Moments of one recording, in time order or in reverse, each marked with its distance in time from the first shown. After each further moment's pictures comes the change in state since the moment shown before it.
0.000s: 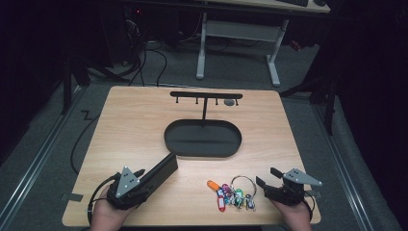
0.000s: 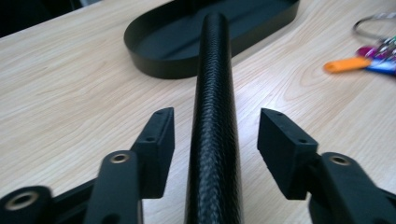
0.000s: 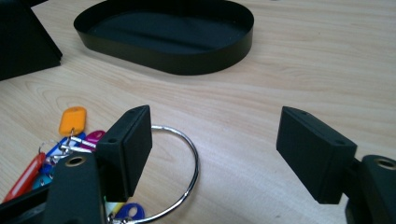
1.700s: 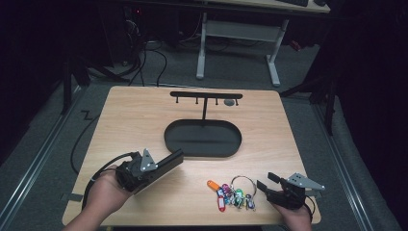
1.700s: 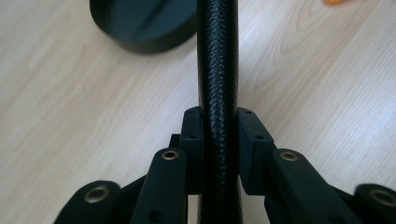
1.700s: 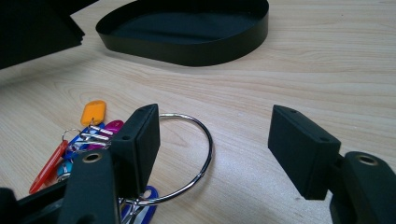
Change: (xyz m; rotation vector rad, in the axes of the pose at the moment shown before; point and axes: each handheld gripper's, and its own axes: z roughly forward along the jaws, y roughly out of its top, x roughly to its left) left arm 0.007 0.079 0.004 0.334 -0.074 0.260; right arm -0.009 -0.015 -0.002 -0.022 0.094 0.060
